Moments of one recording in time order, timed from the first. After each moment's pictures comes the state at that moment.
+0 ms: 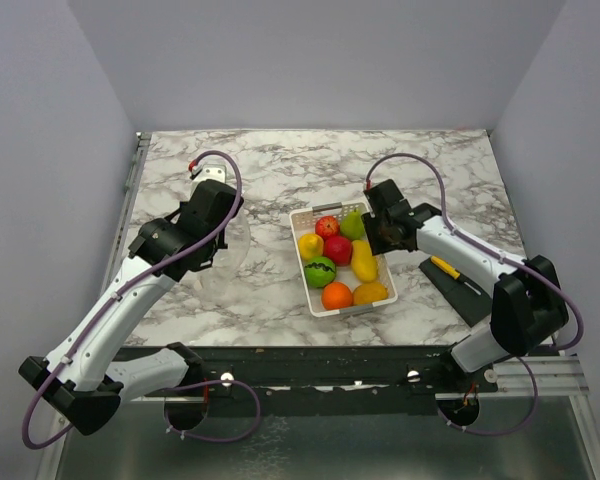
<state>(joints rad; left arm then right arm) -0.61 1.08 1.30 -1.08 -0.56 -0.35 0.53 1.53 1.08 -0.62 0.22 0.18</state>
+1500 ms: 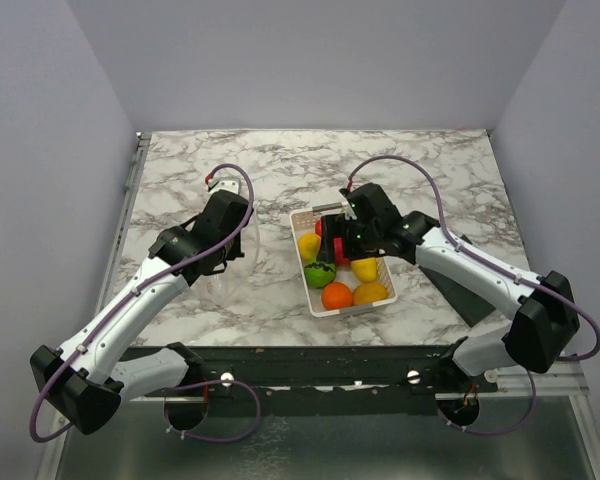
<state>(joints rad) -0.61 1.09 1.11 -0.90 -0.40 -0.42 0.72 1.42 1.14 -0.57 -0.08 0.50</state>
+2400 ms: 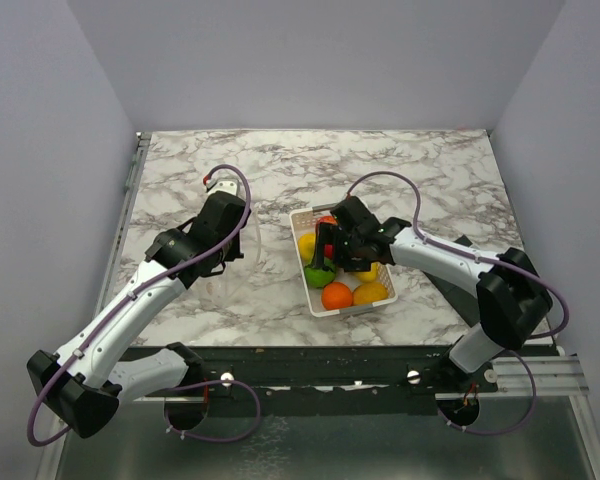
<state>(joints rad) -0.61 1.06 1.11 -0.89 -0.38 -0.43 0.75 1.60 1.08 -0.48 0.00 0.75</state>
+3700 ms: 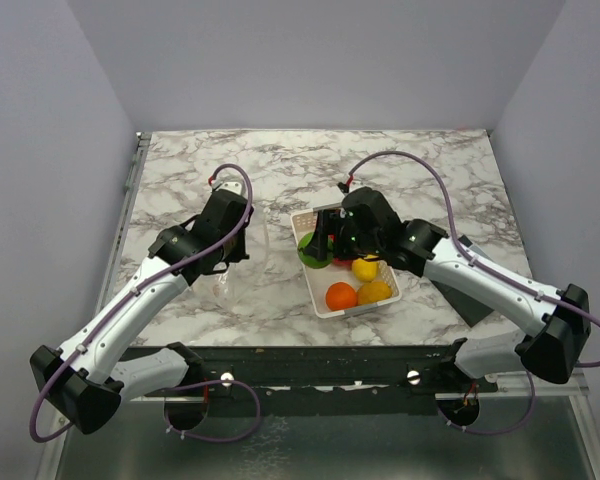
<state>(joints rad) -0.61 1.08 1.11 -0.90 -0.29 -0.45 0.86 1.35 1.18 -0.55 0.07 0.65</state>
